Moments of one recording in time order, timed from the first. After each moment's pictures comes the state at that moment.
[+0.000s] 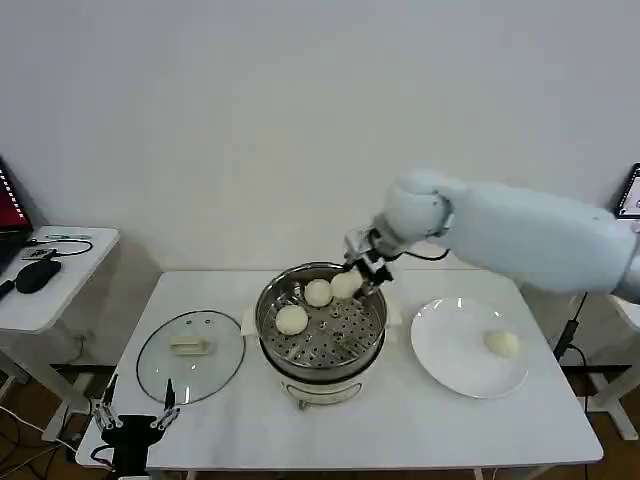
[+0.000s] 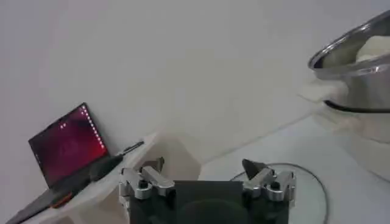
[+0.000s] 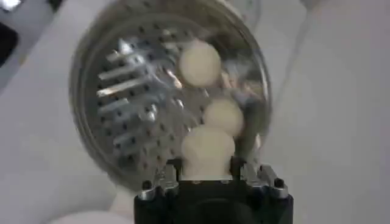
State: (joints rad) left arm 1.81 -1.34 -0.63 -2.17 0.25 0.11 -0.30; right arm 0.59 1.02 -1.26 1.54 0.22 -0.29 -1.02
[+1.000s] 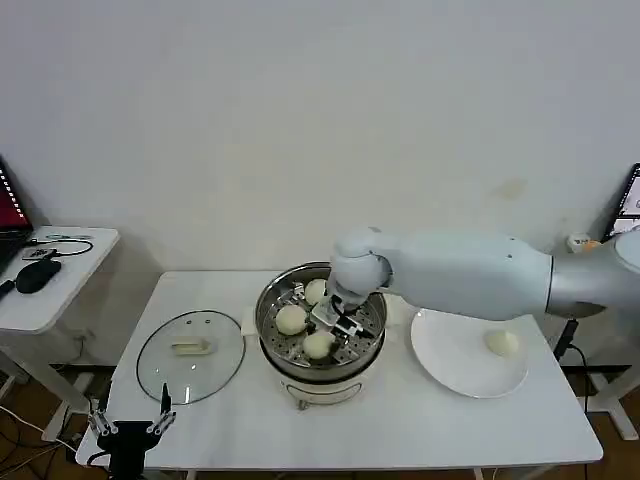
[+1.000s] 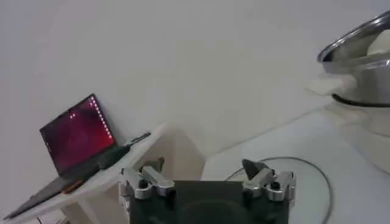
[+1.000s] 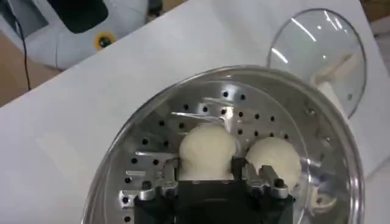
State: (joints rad) left arm 1.83 -1.36 -0.63 -2.18 0.24 0.11 -0.31; right arm 0.51 1.13 -1.33 1.54 0.06 -0.04 -1.03
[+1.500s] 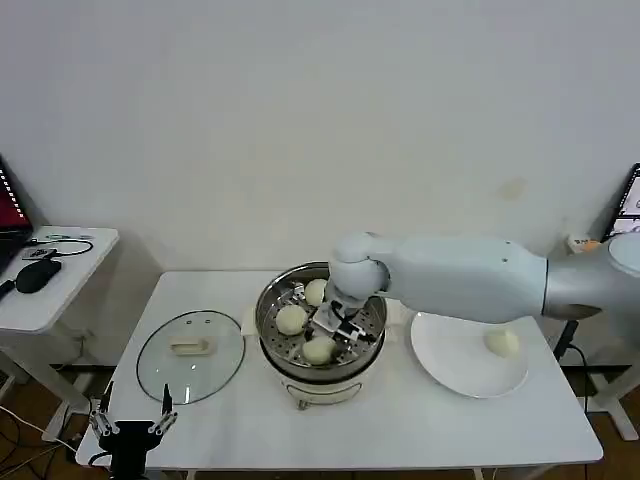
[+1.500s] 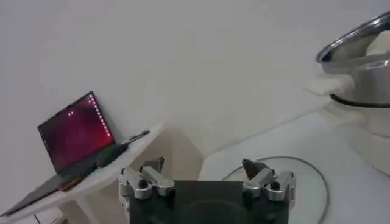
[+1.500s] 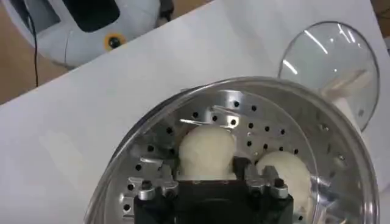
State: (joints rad) left arm 1.83 -1.37 -0.63 -2.18 0.24 0.11 -0.31; right arm 0.51 1.13 -1.34 1.53 0.04 0.00 -1.04
